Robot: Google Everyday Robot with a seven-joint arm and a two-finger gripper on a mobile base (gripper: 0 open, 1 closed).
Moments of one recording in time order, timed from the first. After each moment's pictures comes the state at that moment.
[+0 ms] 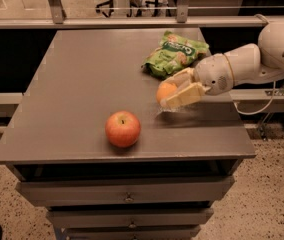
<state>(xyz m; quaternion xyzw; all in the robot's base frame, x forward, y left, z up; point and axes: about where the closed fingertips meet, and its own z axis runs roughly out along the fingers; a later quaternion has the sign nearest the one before) 0.550 -0.081 0.873 -0.55 0.64 0.41 0.36</state>
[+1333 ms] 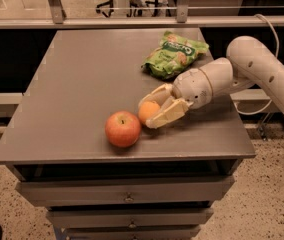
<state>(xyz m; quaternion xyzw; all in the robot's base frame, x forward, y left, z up) 0.510 -0.033 0.848 -0.61 0.54 0.49 0.32</state>
